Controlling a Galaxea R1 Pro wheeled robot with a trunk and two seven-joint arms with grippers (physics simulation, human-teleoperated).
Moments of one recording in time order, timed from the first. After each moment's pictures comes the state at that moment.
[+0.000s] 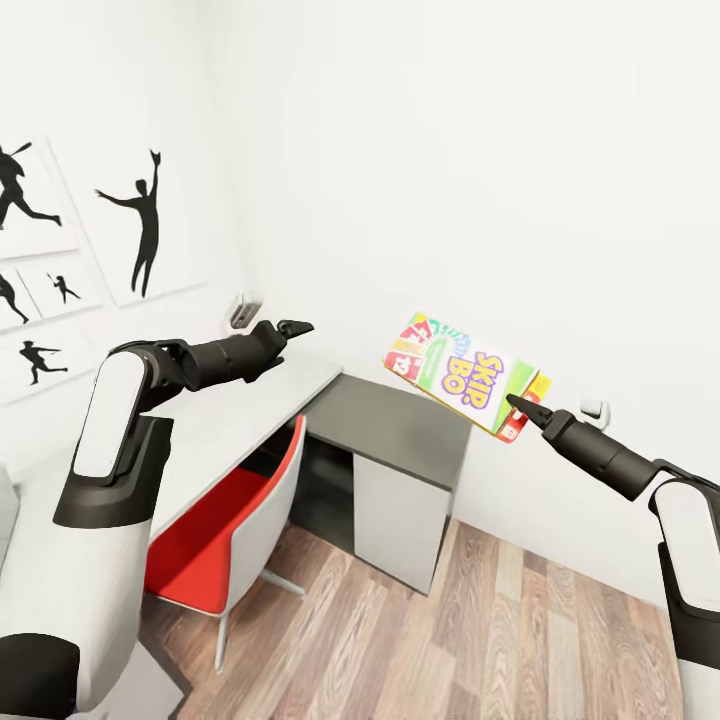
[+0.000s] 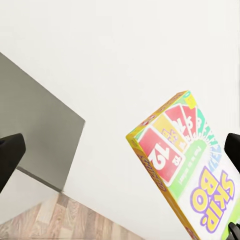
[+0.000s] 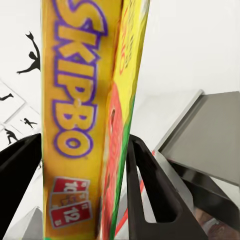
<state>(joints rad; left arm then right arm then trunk) -0.94 0.06 -0.10 -1.61 1.54 0.90 0.74 -0.51 -0.20 -0.32 -1.61 -0.85 0.88 0.38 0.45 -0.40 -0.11</state>
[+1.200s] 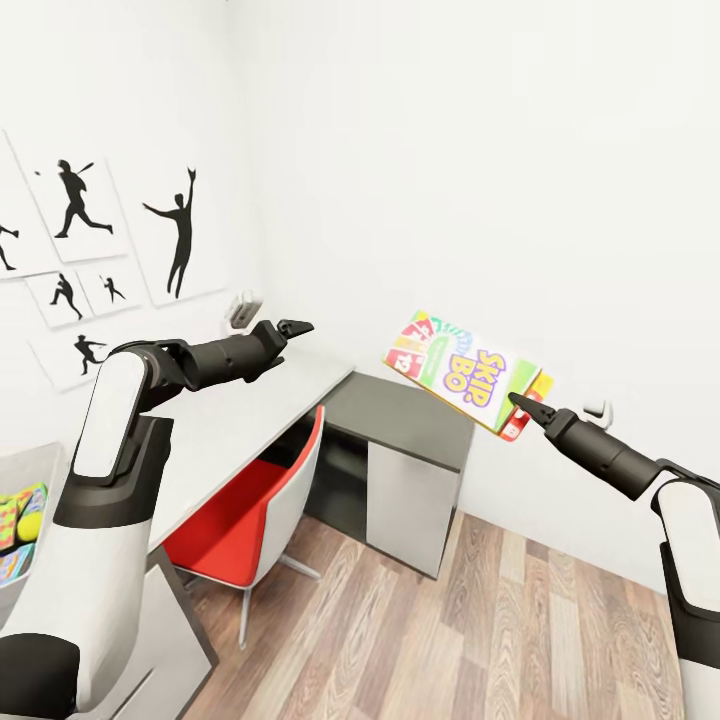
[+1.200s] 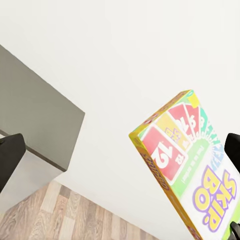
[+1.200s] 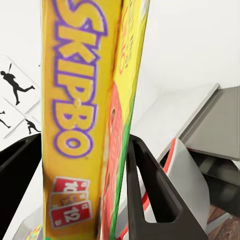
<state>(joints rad) -0.94 0.06 -0.10 -1.61 1.54 0.90 0.73 -0.52 -0.20 -0.33 -1.61 -0.86 0.88 0.38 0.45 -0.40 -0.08</state>
